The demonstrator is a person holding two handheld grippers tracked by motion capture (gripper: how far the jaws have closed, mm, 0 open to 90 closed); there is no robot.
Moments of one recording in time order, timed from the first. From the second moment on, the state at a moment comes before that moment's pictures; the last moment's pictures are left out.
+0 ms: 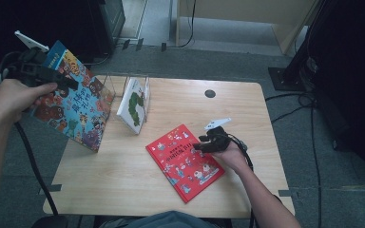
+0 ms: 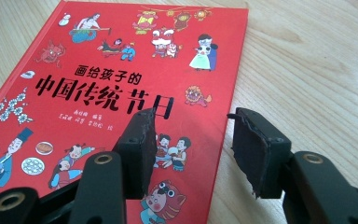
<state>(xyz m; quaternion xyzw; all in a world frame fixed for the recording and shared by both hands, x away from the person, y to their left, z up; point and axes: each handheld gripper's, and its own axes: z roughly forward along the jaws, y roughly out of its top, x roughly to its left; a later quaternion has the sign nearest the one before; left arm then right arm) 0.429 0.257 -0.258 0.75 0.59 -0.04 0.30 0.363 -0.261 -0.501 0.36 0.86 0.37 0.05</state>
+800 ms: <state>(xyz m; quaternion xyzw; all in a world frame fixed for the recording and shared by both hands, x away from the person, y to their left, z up) 0.401 0.191 -0.335 0.78 0.54 -0.06 0.31 0.346 -0.280 -0.498 0.37 0.85 0.38 0.07</state>
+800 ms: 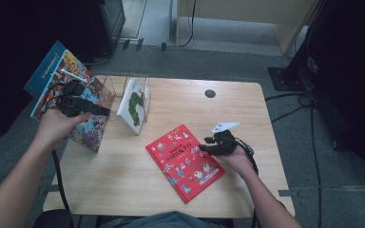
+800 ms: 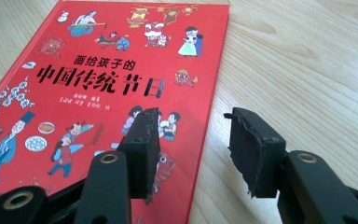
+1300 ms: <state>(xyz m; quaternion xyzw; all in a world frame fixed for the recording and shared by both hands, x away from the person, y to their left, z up) 0.388 0.148 -0.374 0.79 0.52 -0.06 0.32 0.327 -0.298 -0.500 0.37 0.84 0.38 0.07</state>
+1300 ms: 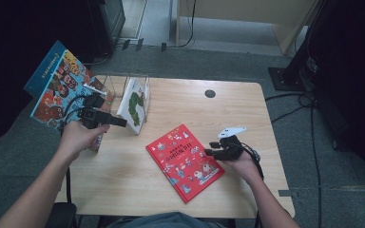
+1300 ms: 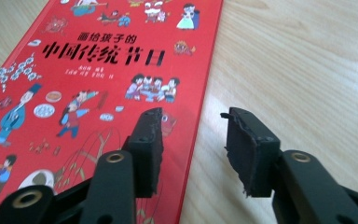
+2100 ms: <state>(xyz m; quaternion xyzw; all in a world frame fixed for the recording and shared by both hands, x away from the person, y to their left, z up) 0.381 0.085 -0.418 0.83 0.46 -0.08 0.30 0.288 -0.330 -0.505 0.36 0.86 0.36 0.06</state>
